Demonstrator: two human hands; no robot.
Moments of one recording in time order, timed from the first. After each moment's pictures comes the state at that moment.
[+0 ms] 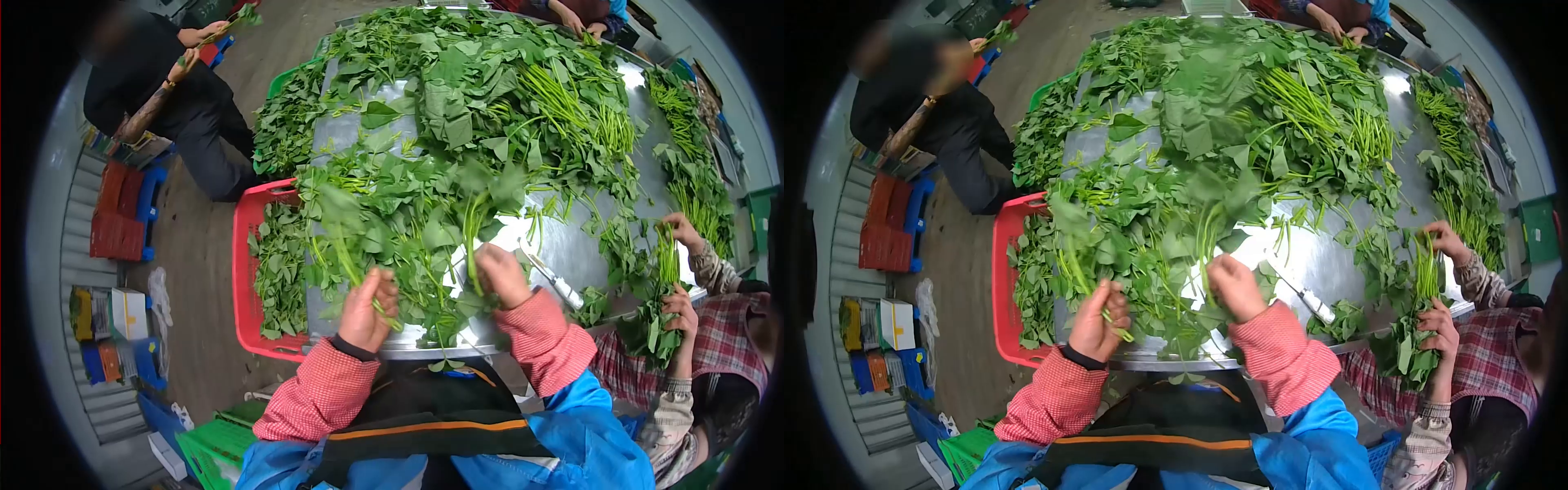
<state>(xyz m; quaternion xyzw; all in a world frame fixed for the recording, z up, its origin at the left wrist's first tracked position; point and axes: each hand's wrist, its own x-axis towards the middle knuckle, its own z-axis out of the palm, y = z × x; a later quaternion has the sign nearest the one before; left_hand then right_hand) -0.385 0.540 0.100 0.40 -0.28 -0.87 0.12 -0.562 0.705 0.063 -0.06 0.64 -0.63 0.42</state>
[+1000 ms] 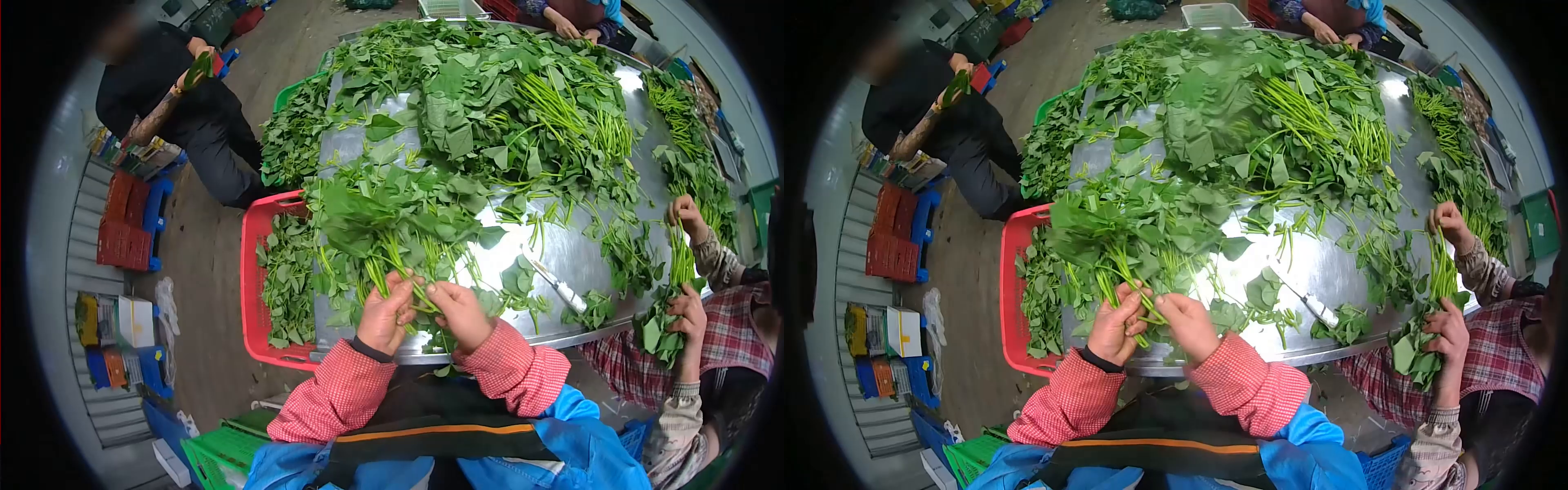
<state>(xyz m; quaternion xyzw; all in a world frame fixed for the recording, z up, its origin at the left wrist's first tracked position) -0.394 0.551 0.096 0.32 -0.32 -0.88 0.11 -0.485 0.678 0.084 -0.06 0.59 -0.66 0.47</state>
